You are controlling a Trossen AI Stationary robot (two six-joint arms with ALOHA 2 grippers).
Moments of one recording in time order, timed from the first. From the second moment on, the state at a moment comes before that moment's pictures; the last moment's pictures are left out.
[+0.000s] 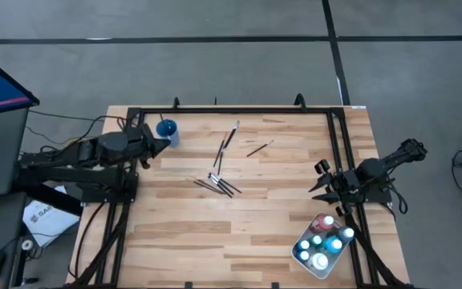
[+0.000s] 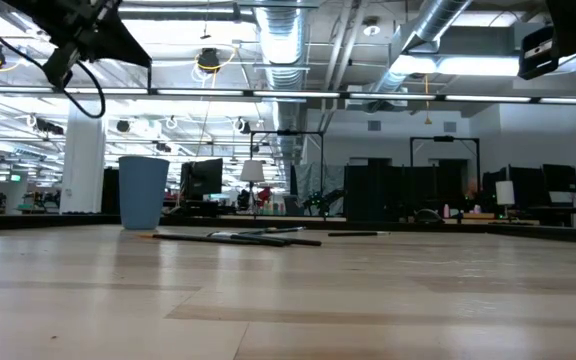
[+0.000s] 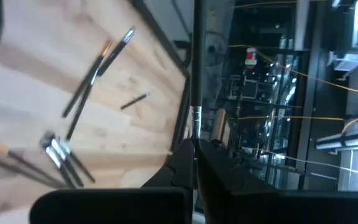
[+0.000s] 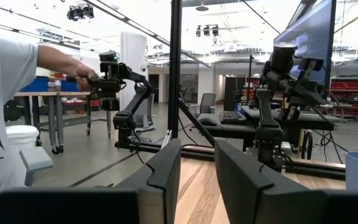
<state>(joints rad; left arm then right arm) 0.09 0.50 0.62 -0.49 -0.42 -1.76 0.49 0.02 0.01 0.26 0.13 -0.05</state>
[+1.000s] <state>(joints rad) 0.16 0.53 0.62 -0.53 -0.30 -2.04 0.49 0.03 0.01 0.26 0.13 -0.05</state>
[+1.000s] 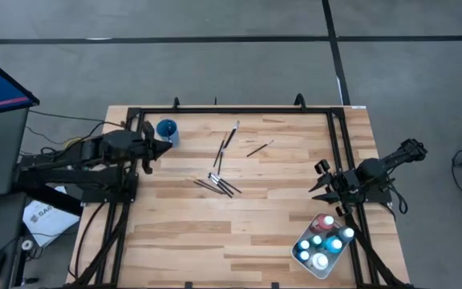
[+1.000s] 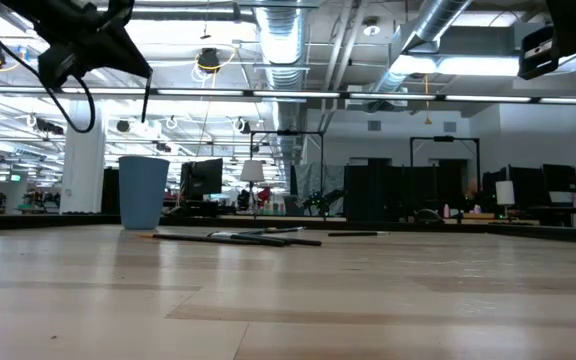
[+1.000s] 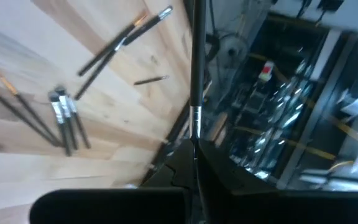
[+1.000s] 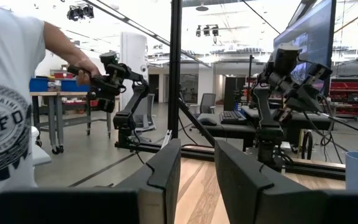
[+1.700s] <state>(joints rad) 0.25 0.53 0.62 -0.33 -0.31 -2.41 0.49 0.03 0.01 0.26 0.13 -0.05</state>
